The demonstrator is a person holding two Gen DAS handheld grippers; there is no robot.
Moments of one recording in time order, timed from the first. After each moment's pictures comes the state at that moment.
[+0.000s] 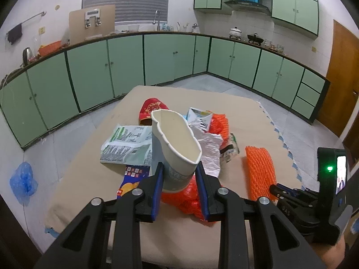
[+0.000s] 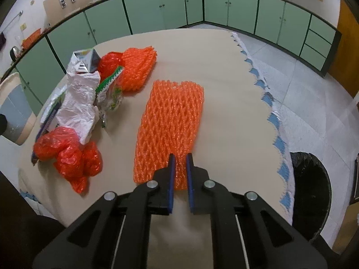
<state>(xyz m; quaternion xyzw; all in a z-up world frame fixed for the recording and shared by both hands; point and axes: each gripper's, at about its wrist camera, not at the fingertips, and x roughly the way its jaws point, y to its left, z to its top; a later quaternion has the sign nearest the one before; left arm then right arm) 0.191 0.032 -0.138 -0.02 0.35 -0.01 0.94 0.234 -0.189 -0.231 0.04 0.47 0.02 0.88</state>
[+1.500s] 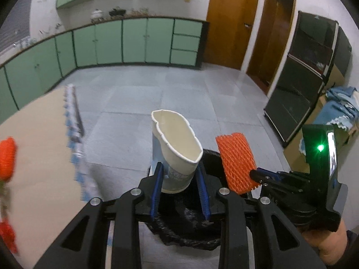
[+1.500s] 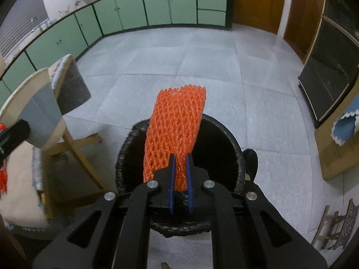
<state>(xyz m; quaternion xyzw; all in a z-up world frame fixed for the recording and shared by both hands) 0.166 -0.344 -0.200 0.10 0.39 -0.38 0.84 0.085 -0.521 -0.274 0.17 0.46 -0.23 0.84</state>
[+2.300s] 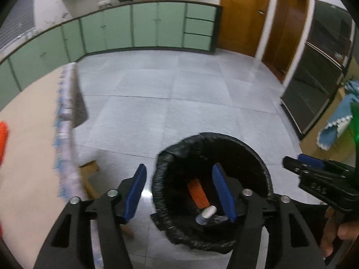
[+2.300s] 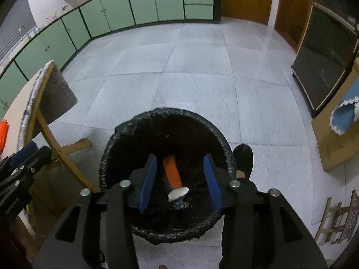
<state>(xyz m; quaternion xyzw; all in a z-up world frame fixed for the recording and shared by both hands) 0.181 -0.345 -0.241 0.12 0.42 -0.32 0.84 0.078 -0.537 -0.275 0.17 0.46 -0.25 0.84</state>
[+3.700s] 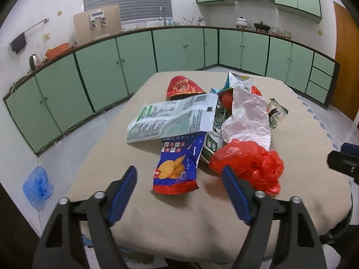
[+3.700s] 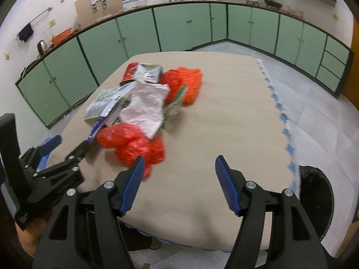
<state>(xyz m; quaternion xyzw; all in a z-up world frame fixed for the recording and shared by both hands) 0.188 0.079 -0.200 0.03 0.36 0.02 0.93 0.189 -0.128 -0.184 0.02 0.43 0.10 0.90</state>
